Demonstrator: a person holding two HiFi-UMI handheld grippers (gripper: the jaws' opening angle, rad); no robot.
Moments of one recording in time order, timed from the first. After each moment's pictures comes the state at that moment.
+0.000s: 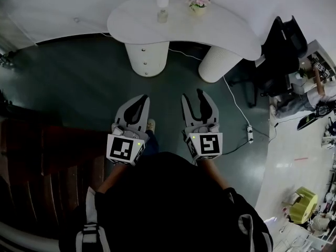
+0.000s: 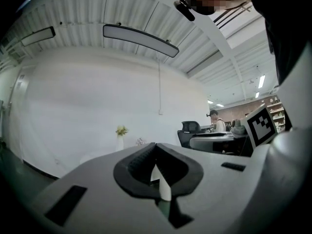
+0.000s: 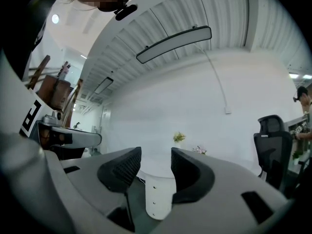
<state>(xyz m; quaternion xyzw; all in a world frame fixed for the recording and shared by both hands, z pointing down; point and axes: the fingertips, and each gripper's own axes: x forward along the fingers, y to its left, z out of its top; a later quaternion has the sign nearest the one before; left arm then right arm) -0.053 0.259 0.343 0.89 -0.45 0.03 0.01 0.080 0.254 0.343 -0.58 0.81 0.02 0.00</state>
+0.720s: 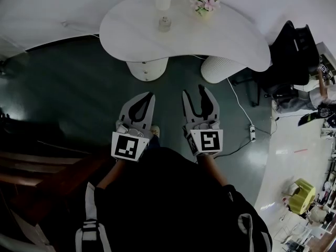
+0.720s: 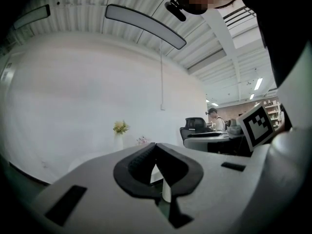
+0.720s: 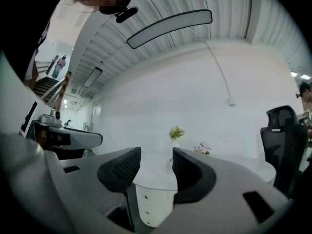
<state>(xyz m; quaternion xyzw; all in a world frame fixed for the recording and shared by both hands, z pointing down) -0.065 0.071 0.367 0.91 -0.41 0.05 0.04 0.056 0.068 0.368 -0.61 0.79 -0.02 -0.02</state>
